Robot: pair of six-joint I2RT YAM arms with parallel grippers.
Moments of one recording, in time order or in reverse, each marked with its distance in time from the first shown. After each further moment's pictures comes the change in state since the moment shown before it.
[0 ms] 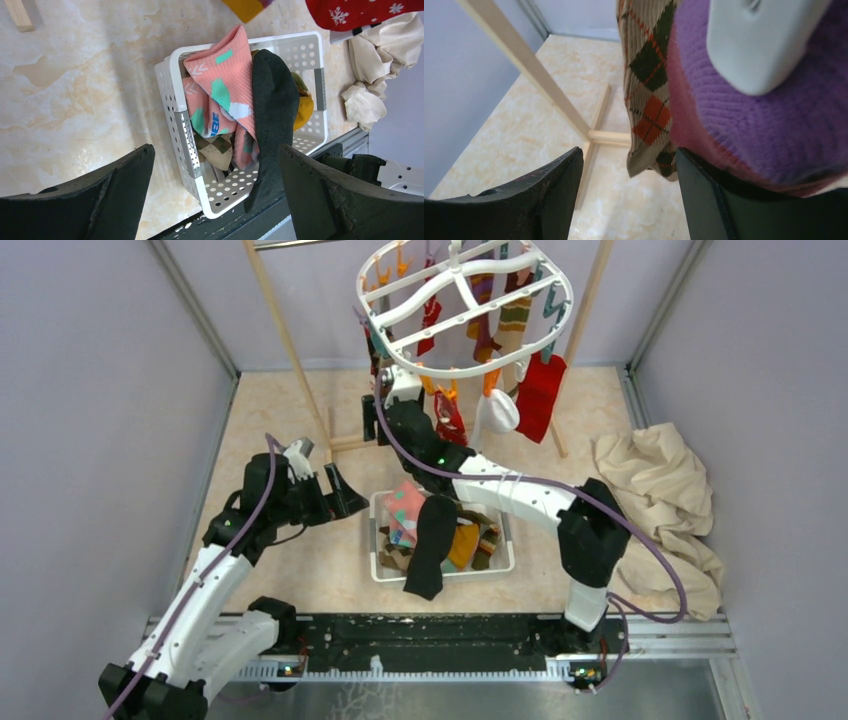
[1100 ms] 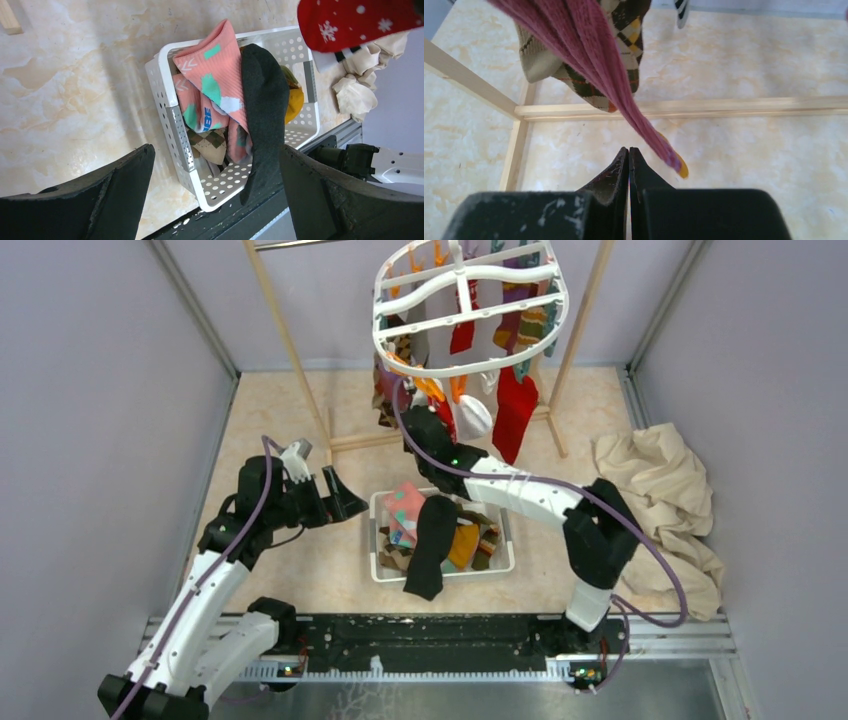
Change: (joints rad) left arm 0.017 -0.039 0.000 -0.013 0.052 0.025; right arm -0.066 0.033 -0.037 -0.141 0.111 0.064
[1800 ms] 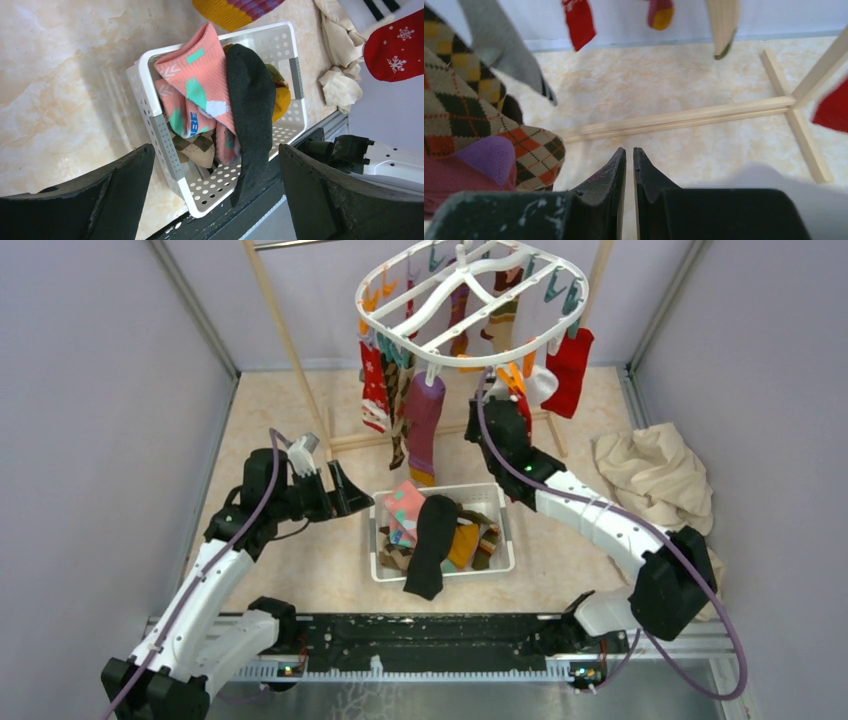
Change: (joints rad) left arm 0.002 0.056 0.007 0.052 0.063 -0.003; right arm -0.193 -0.407 -0.308 0.051 -0.098 -0.036
